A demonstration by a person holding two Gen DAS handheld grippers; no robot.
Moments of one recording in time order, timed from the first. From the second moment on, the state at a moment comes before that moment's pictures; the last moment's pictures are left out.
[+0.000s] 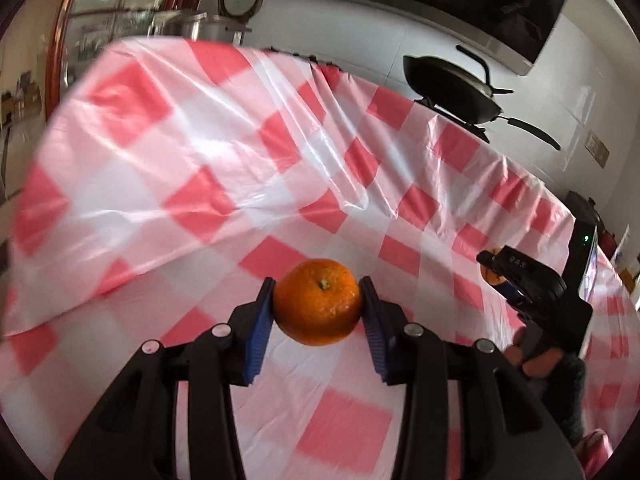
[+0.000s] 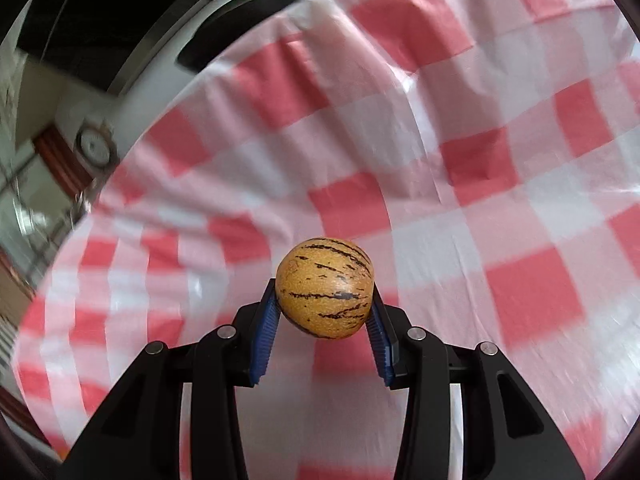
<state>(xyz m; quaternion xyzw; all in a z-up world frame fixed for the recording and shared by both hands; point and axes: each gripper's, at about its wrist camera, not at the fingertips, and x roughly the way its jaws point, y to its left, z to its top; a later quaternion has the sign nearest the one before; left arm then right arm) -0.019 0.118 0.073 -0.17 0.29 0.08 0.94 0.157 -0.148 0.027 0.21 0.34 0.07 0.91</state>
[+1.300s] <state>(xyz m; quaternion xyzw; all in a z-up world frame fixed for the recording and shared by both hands) -0.323 0.303 0.028 -0.12 0.32 0.24 0.91 -0.271 0.146 0.047 -0.15 0.30 0.47 0.81</state>
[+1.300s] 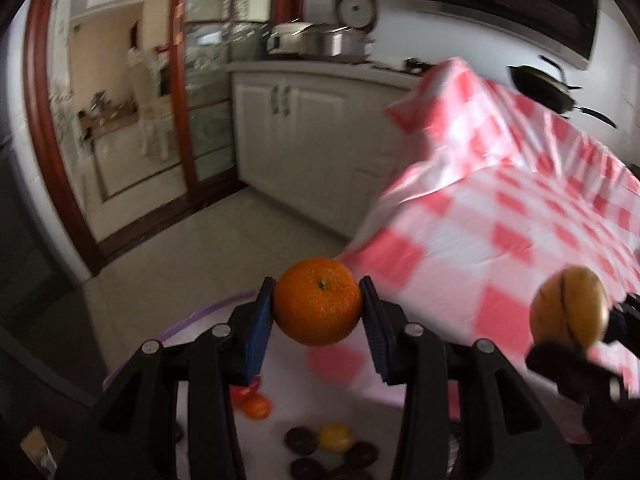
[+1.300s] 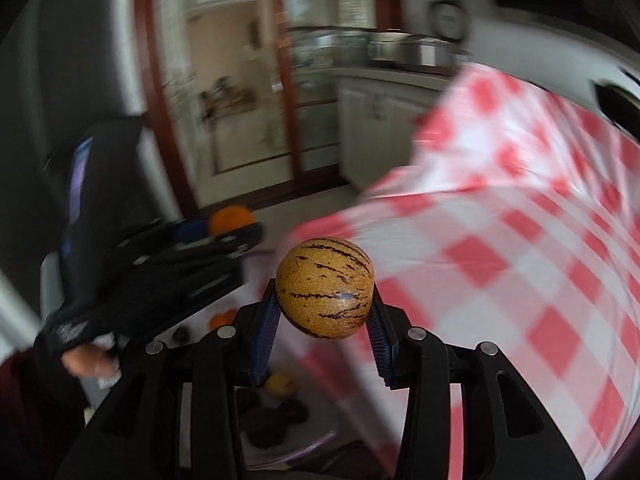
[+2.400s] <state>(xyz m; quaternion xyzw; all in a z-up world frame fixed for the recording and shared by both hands) -0.346 0.375 -0.145 -0.20 0.53 0.29 0.77 -0.298 0.266 -0.131 -0.36 0.46 0.46 0.67</state>
